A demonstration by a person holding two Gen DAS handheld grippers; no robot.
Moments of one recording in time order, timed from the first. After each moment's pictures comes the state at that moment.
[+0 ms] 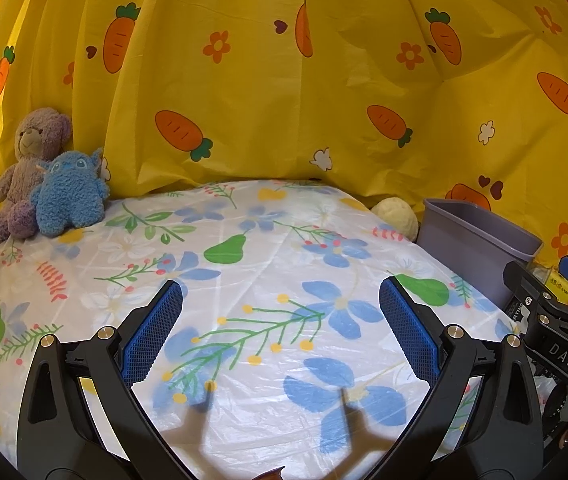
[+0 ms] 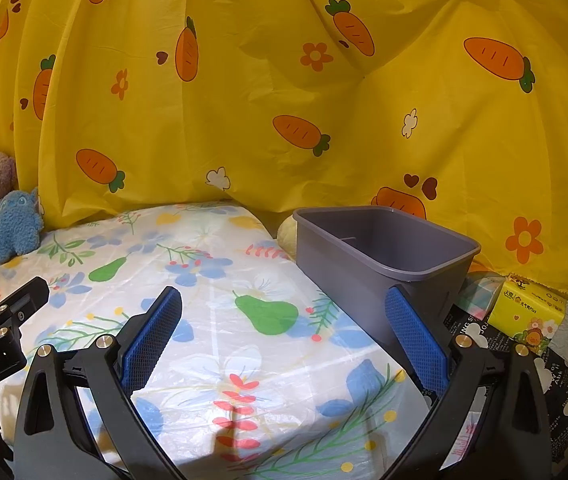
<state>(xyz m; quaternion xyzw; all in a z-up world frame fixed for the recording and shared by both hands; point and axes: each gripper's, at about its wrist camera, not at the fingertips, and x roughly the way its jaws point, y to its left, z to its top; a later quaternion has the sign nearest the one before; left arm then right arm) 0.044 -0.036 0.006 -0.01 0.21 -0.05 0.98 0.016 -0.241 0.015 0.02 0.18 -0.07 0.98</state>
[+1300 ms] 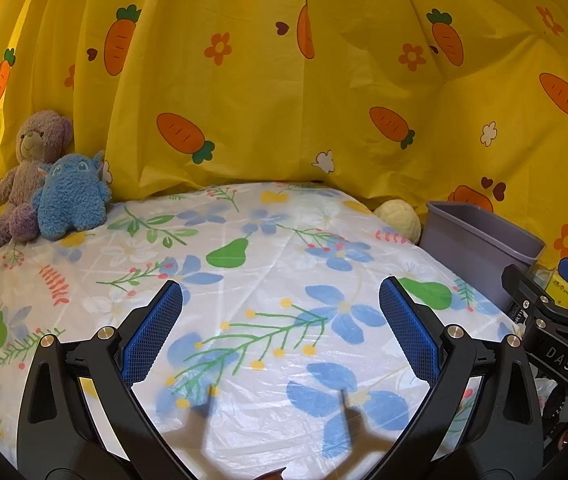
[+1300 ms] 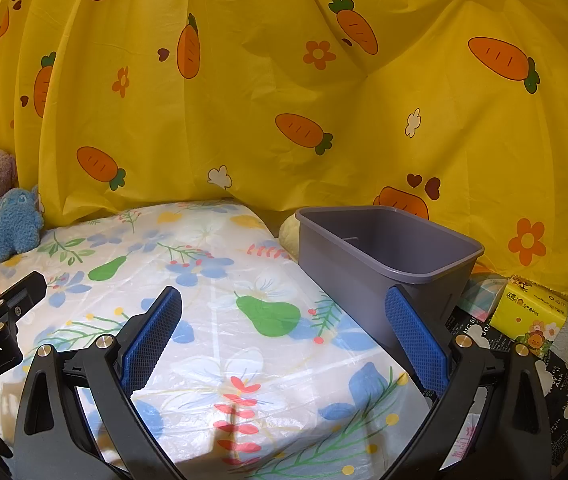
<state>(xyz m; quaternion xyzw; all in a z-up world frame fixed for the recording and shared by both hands) 0.048 -0.034 0.010 0.00 0.21 -0.05 0.98 0.020 -0.239 0.016 0.01 0.19 -0.07 0.98</state>
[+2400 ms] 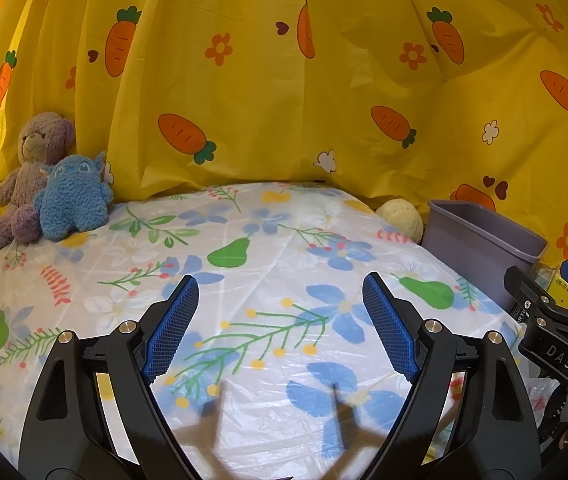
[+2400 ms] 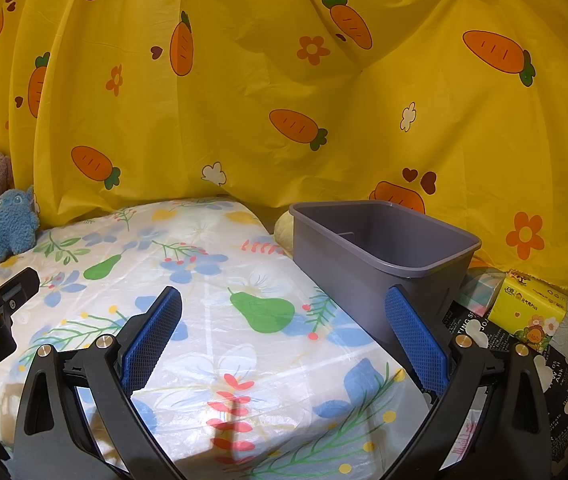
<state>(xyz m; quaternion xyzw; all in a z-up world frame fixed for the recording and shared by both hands) 0.046 -0.035 0.010 0.00 0.21 -0.04 0.98 0.022 -0.243 0.010 0.02 0.19 -0.08 0.98</state>
